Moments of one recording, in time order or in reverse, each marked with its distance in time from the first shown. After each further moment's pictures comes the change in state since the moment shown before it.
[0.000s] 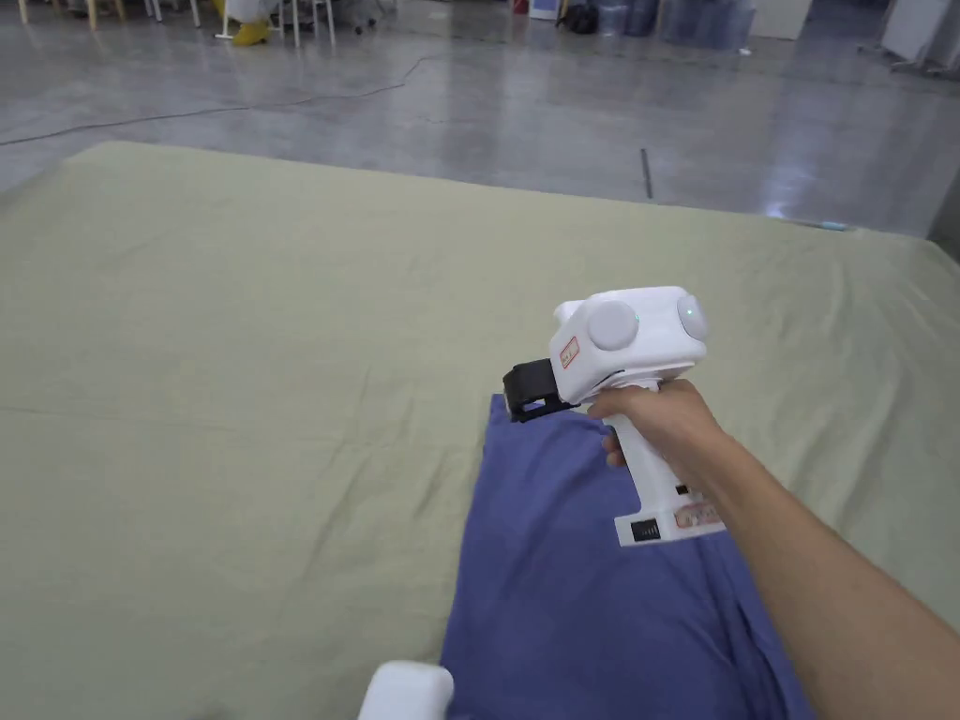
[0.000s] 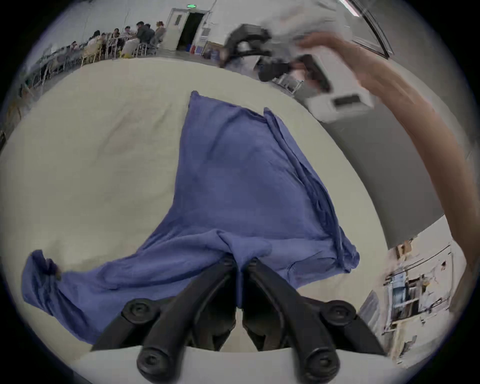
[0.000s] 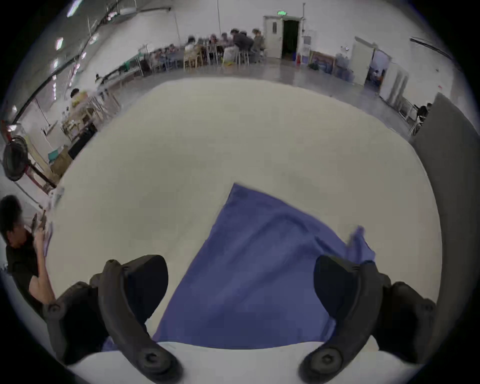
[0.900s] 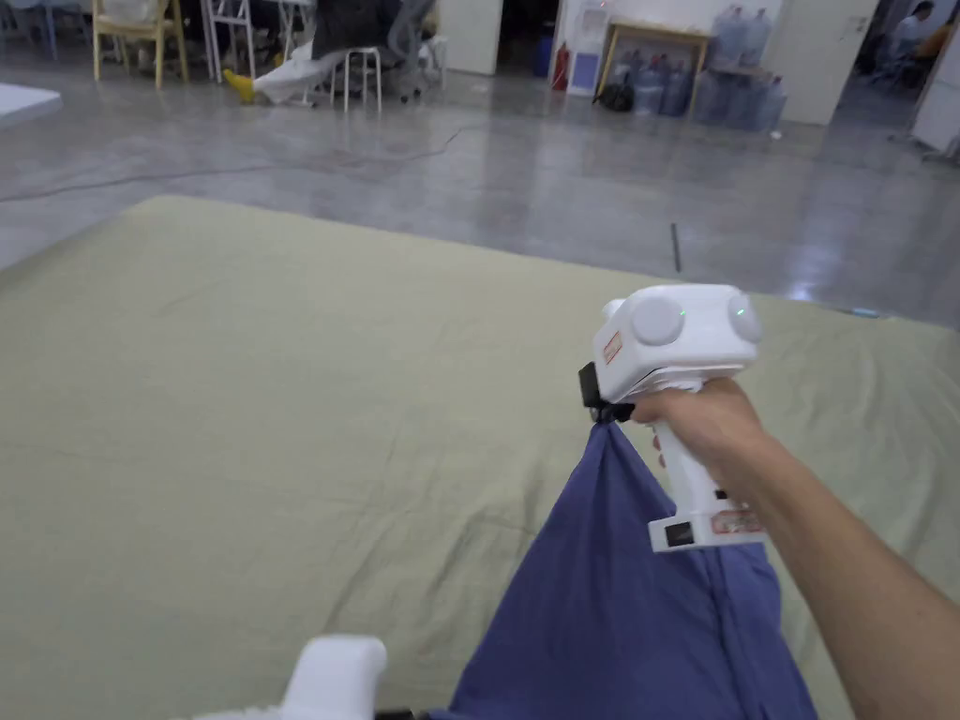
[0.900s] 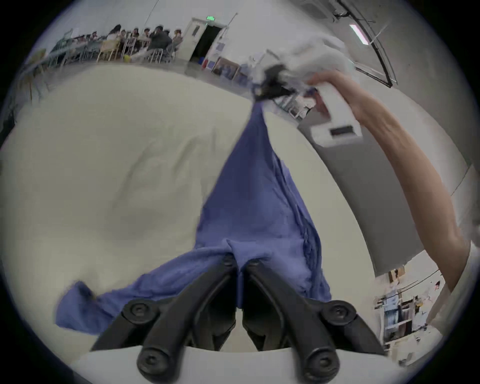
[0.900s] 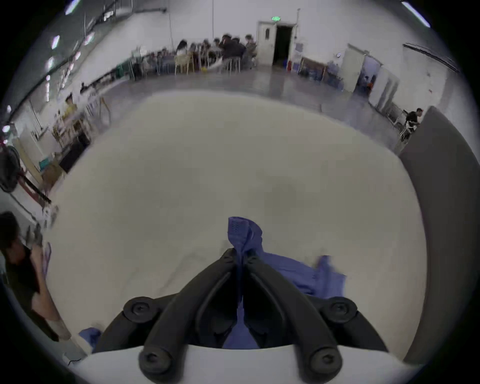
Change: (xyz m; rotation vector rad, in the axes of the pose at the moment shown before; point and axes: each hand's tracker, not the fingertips) left arm -0.017 0.049 0.080 0.192 0.007 0.024; right arm 0.008 0.025 0.124 0.134 -0.069 -0.037
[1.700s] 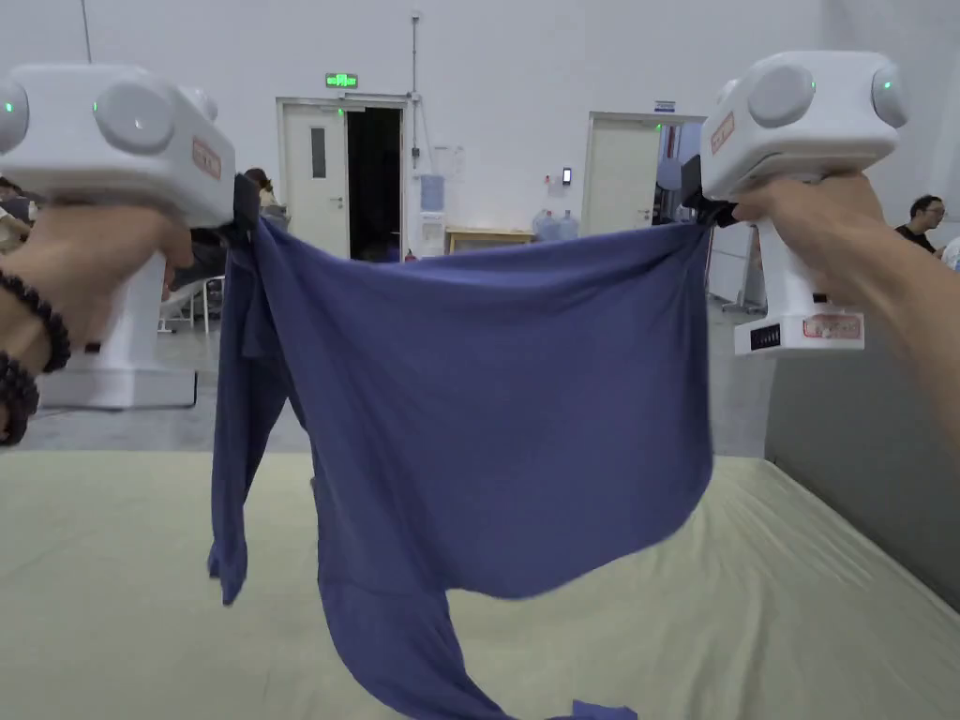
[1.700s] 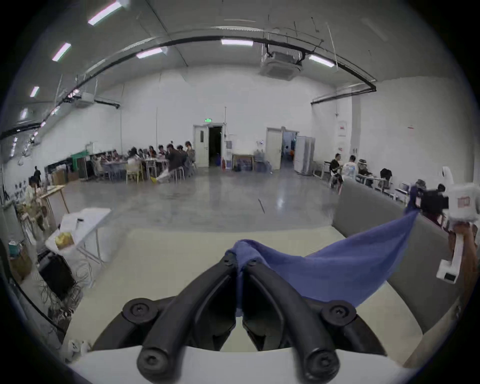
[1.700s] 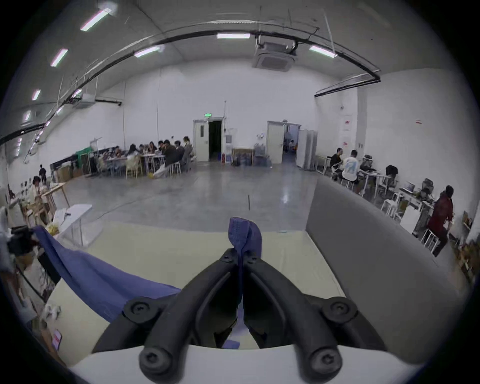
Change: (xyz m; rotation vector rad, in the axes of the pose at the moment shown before) left arm 0.124 0.459 0.149 0.524 0.338 -0.309; right arm 0.153 0.125 0.358 0.548 -0.322 -0.209
